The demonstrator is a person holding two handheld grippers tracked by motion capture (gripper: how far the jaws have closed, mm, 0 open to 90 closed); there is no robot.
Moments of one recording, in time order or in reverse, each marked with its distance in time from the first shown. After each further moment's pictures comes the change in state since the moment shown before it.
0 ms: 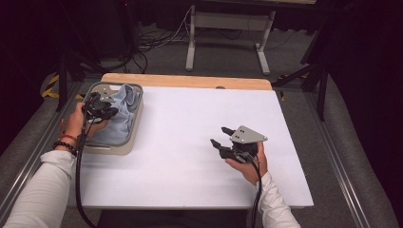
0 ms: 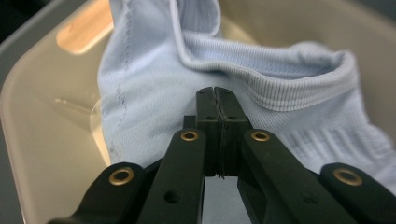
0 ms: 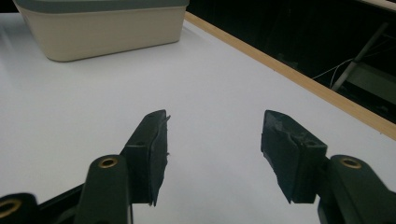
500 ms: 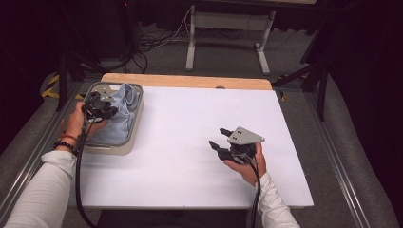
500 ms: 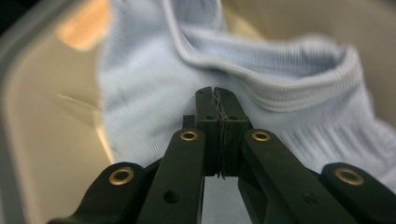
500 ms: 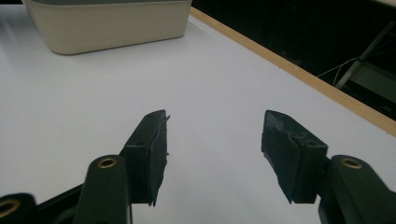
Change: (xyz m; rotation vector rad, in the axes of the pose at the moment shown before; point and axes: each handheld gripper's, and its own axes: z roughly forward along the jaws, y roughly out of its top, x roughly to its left) left arm 0.002 0.000 -0.008 -0.058 0.019 -0.023; right arm 0.004 0.000 0.003 0.014 0.013 -0.013
